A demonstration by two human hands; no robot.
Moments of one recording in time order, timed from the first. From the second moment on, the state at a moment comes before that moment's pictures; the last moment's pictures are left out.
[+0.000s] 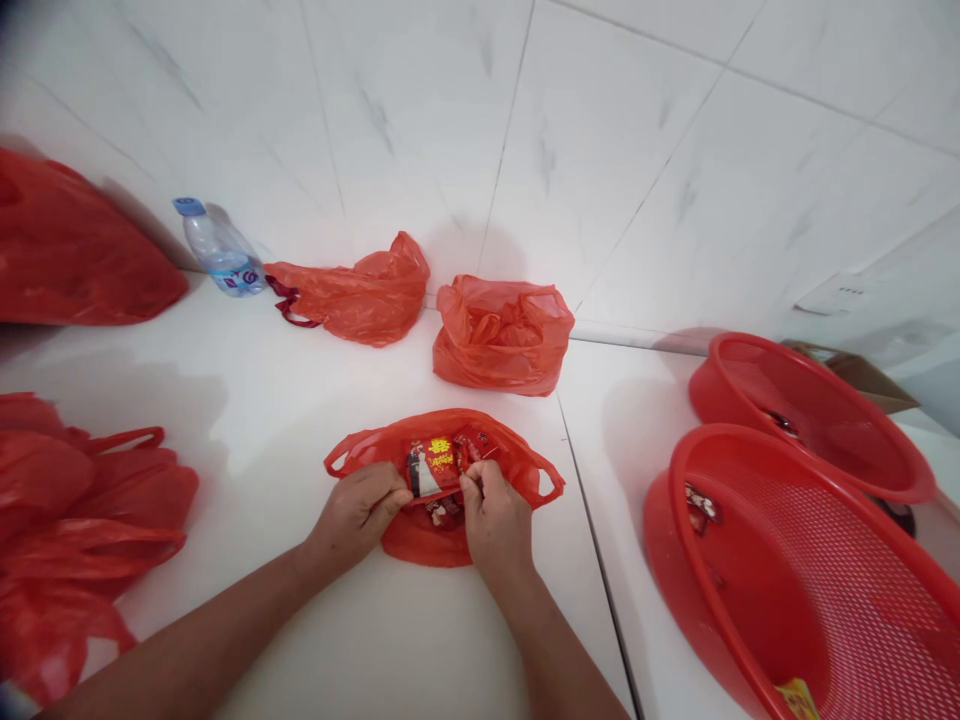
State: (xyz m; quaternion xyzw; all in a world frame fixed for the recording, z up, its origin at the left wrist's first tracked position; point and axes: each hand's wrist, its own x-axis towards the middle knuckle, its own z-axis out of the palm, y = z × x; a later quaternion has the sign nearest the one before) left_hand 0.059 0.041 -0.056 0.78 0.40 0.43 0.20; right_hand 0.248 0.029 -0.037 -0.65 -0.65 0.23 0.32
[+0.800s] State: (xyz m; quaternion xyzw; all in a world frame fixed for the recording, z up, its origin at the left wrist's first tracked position) left_hand 0.041 0.042 -0.041 0.66 0.59 0.46 0.04; right_hand 0.286 0.024 -0.004 -0.65 -0.56 0.02 0.51
